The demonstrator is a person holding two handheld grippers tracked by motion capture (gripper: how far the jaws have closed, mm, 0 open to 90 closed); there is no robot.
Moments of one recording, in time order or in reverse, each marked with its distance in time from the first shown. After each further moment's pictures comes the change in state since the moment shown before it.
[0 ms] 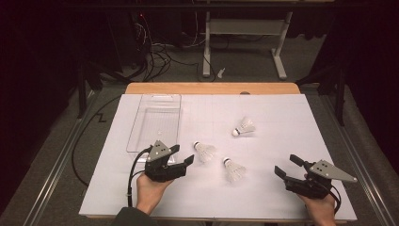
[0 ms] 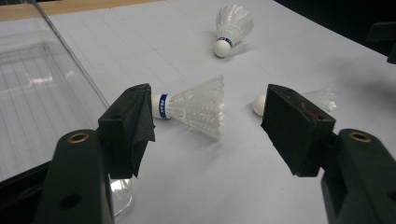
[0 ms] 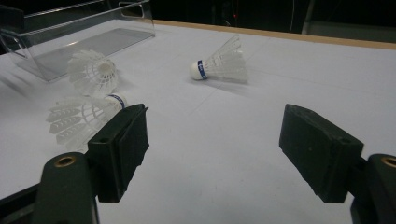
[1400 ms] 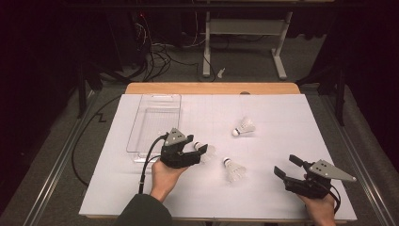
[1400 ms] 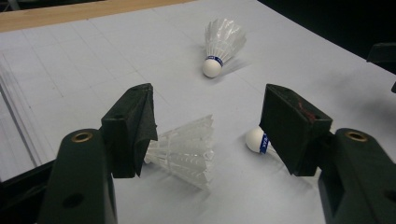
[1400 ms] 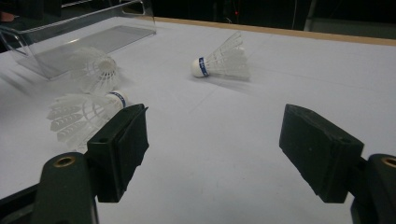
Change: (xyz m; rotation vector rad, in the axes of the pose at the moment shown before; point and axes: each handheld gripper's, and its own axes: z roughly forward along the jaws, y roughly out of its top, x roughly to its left) left arm -0.006 0.031 0.040 0.021 -0.032 0.002; right arm 0.000 -0.001 0.001 0.008 0.006 0.001
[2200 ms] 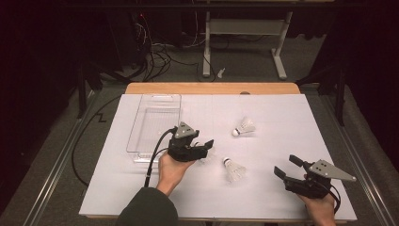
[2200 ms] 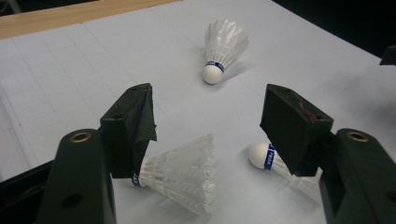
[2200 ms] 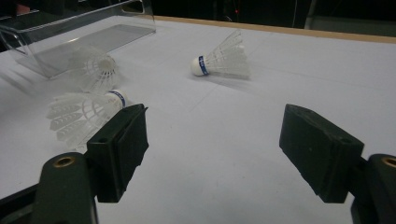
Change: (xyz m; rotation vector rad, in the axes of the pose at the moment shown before) left arm -0.006 0.019 0.018 0.053 0.048 0.059; right arm -0.001 0.000 0.000 0.007 0.001 0.004
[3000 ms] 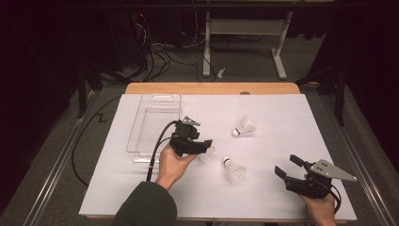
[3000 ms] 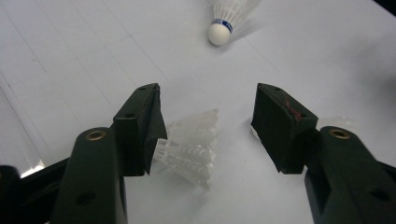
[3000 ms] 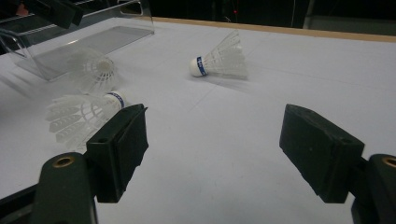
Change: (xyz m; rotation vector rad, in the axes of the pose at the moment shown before) left arm 0.011 0.022 0.008 0.259 -0.054 -0.074; right arm -0.001 0.000 -0.001 -0.004 -0.001 0.009
